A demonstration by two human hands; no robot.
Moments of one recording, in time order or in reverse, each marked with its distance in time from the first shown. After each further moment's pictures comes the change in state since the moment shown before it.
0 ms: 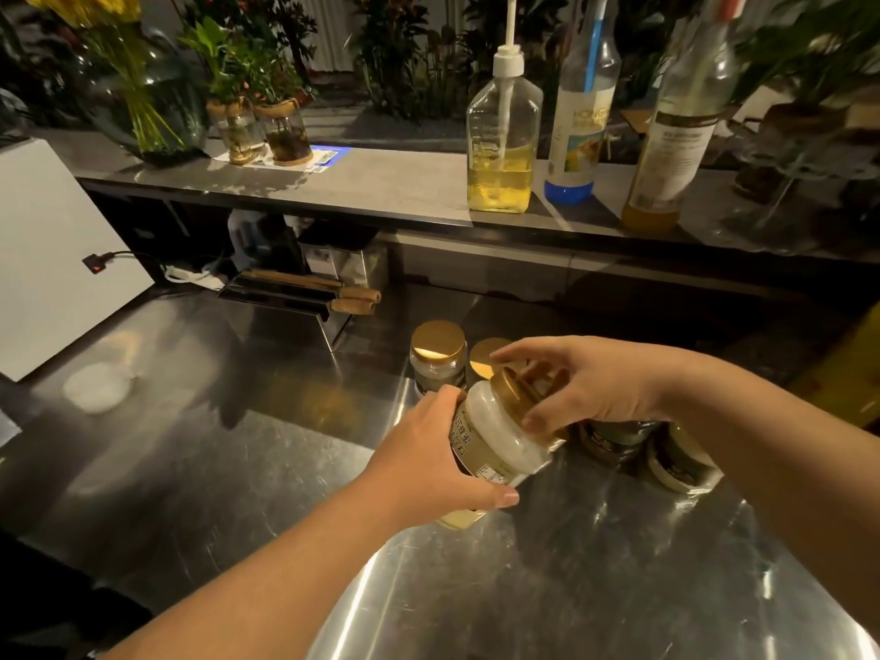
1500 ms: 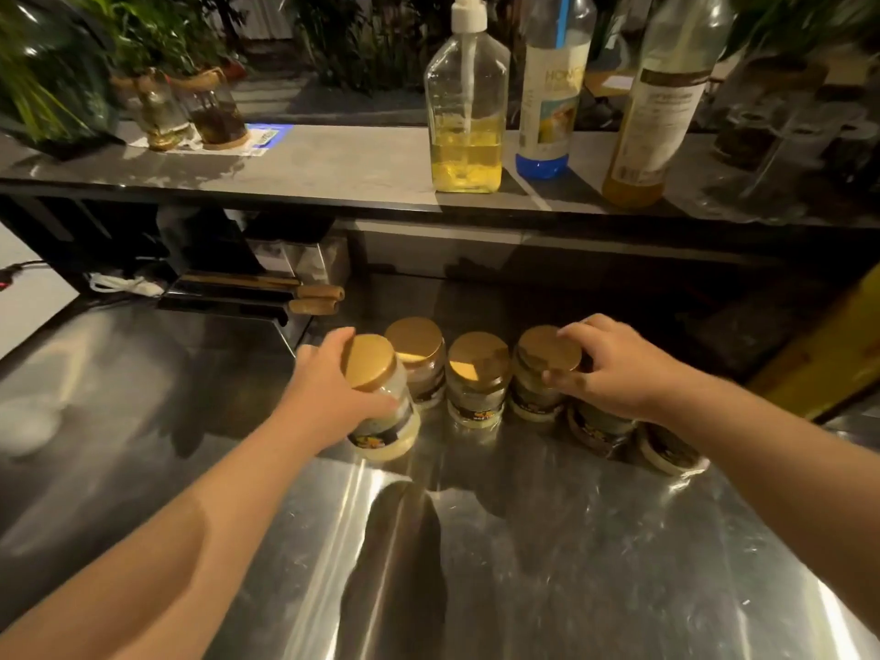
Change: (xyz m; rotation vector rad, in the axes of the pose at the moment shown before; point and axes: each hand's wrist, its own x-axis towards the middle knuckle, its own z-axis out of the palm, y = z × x) left_hand 0.084 -0.064 -0.077 -0.047 0.102 -0.338; right_hand 0.050 0.094 -0.009 -0.300 0.535 0.163
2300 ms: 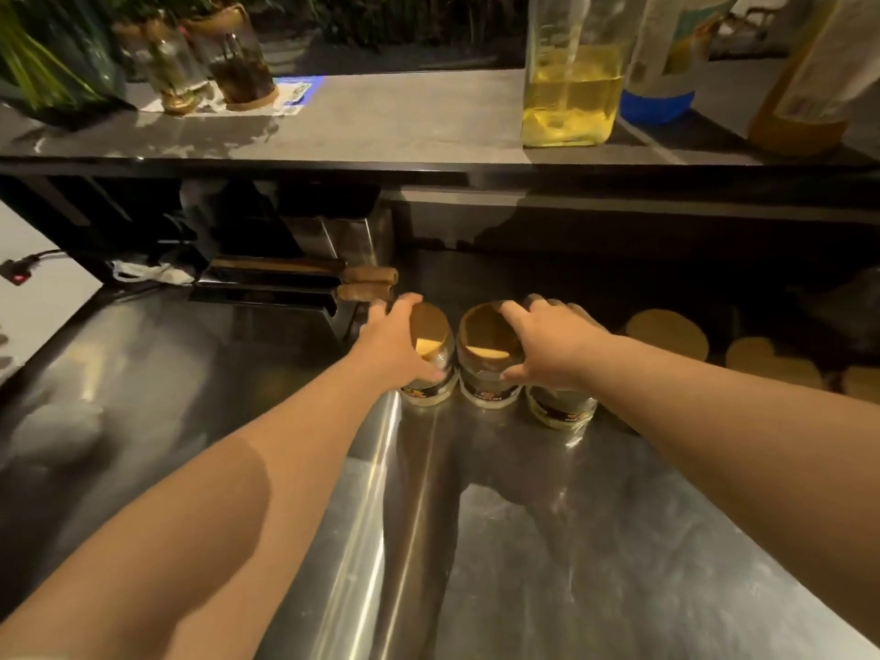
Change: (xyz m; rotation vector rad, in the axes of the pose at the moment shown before) left_hand 0.145 -0.055 0.000 0.269 -0.096 0.021; right_hand 0.124 -0.141 0.095 -0.335 -0.080 -0.050
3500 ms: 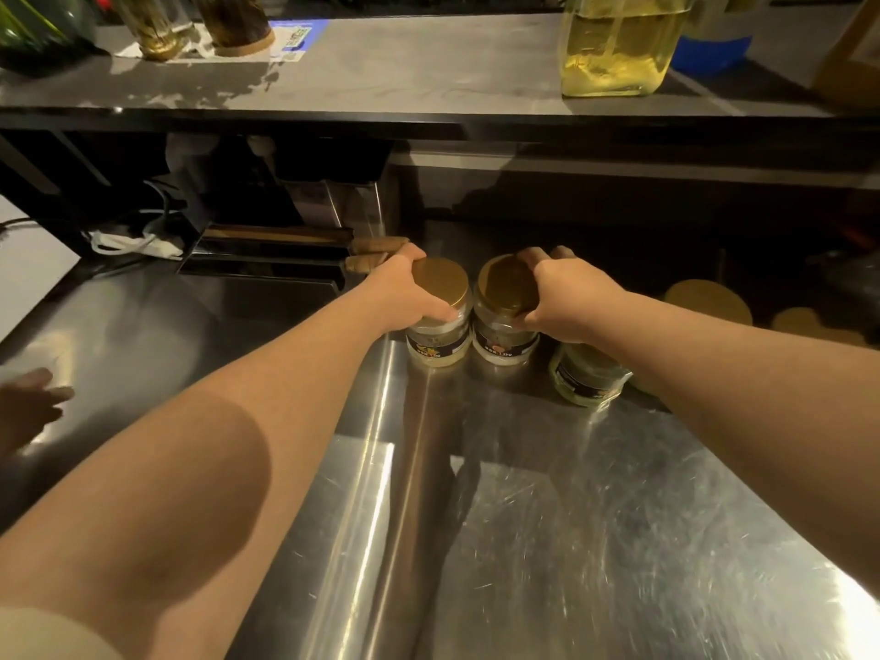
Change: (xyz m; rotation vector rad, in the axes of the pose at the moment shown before) left_hand 0.052 -0.023 -0.021 -0.204 -0.105 0.058; right_hand 0.033 -0.014 0.006 0.207 0.080 0.154
